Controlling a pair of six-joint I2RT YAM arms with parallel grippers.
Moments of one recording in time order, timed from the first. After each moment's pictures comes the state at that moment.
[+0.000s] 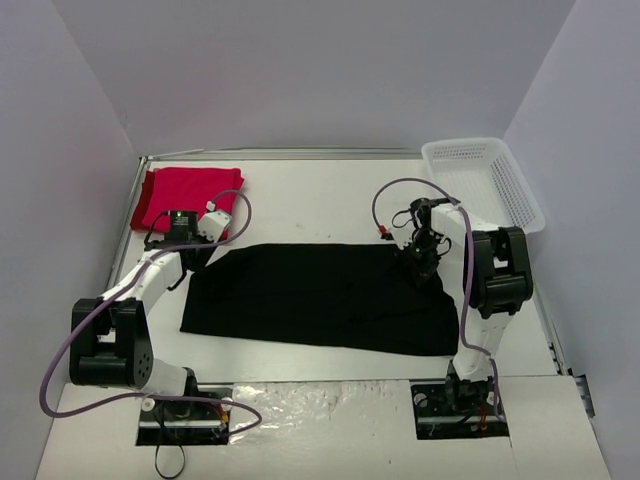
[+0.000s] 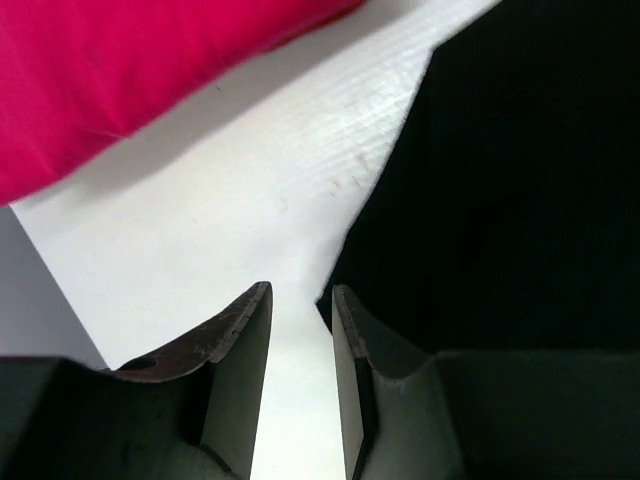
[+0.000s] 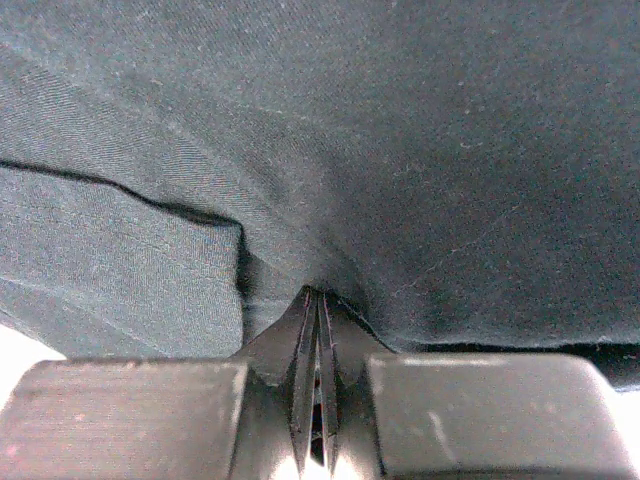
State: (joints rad) left arm -0.05 1.41 0.84 -0.35 -0.03 0.53; right arm 0.15 1.92 1.24 -0.97 -0.16 -0.60
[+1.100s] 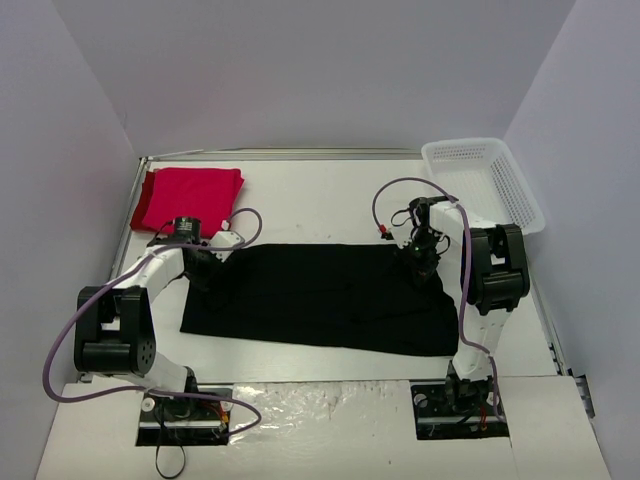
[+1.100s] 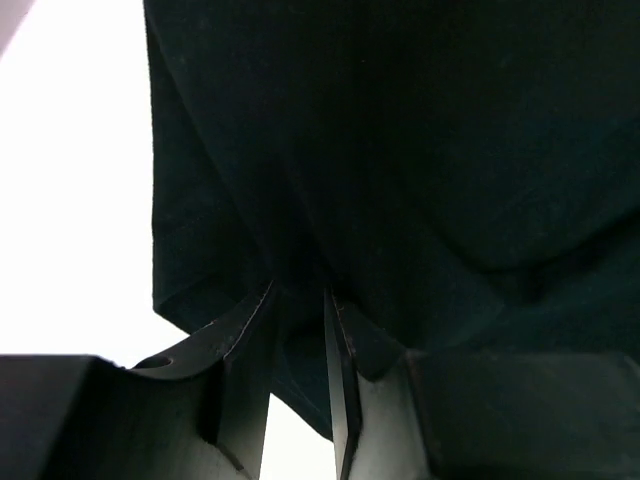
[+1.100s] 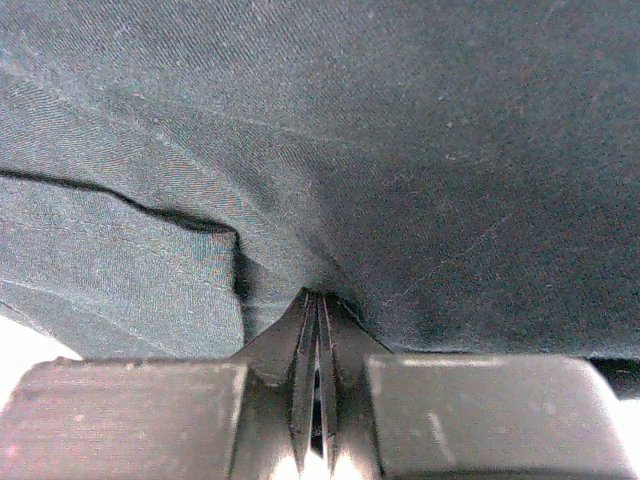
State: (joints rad) left arm -0.03 1.49 0.88 -0.58 0.24 0.67; right arm 0.15 1.96 1.28 -1.00 -0.15 -0.57
